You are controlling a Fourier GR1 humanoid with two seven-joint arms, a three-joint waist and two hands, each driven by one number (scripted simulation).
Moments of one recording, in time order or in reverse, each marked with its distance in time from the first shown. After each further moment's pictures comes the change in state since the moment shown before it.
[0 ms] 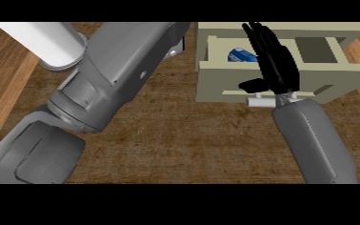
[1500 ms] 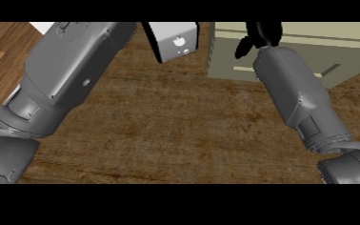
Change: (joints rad) left arm 0.266 0.201 -0.044 -0.377 -0.066 -0.068 0.177; right arm -0.563 0.039 -0.195 0.839 0.139 -0.403 -0.066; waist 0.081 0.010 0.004
